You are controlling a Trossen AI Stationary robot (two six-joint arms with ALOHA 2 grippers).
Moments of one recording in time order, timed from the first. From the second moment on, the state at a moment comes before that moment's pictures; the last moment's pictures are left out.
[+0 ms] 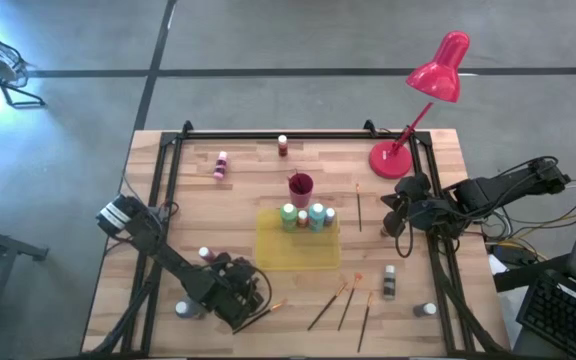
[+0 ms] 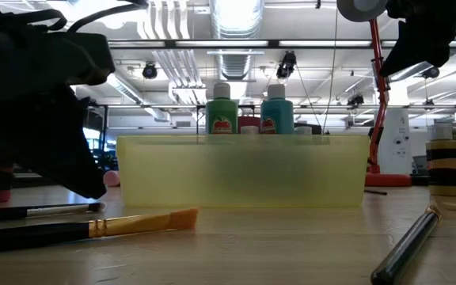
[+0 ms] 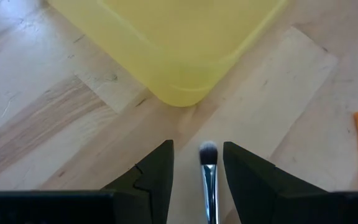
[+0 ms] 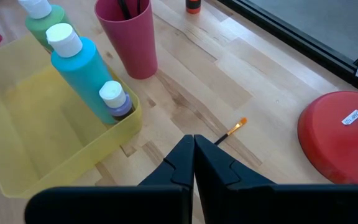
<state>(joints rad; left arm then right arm) -0.69 1.81 1.01 -0.48 -0.63 -1.38 0.33 0.79 0.78 -0.95 0.65 0.86</state>
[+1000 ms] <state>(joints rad) -0.66 1.86 1.01 -0.42 -0.59 -1.31 0.33 0.79 0.78 -0.95 0.65 0.86</state>
